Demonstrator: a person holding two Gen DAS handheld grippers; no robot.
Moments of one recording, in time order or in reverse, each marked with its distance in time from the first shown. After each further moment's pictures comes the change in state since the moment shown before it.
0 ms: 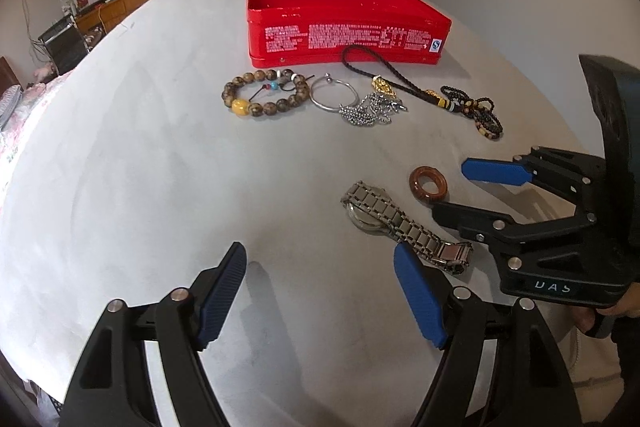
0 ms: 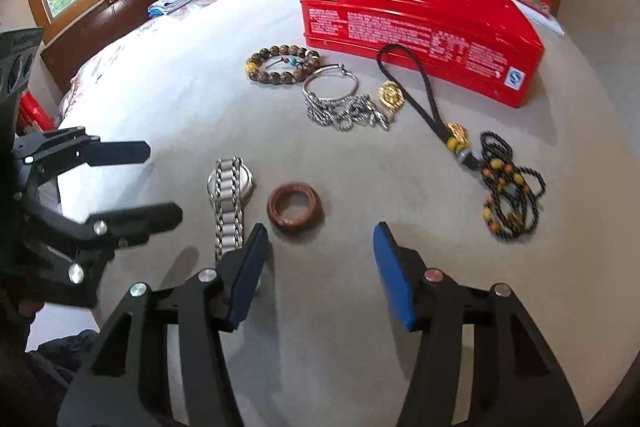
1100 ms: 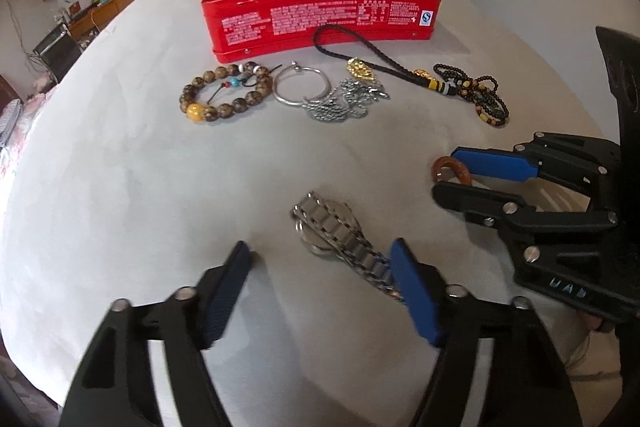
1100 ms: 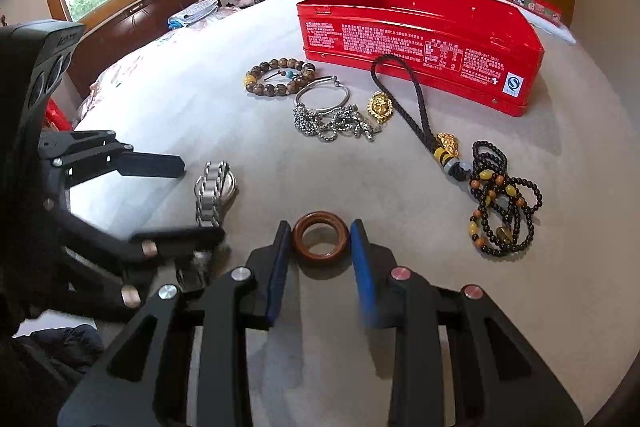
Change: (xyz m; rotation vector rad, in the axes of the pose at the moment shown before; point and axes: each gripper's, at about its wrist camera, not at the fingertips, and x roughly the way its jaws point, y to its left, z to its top) left arm 0.026 -0.030 0.016 0.054 0.075 0.046; right arm -0.003 -0.026 -0.006 -0.023 -0.064 0.075
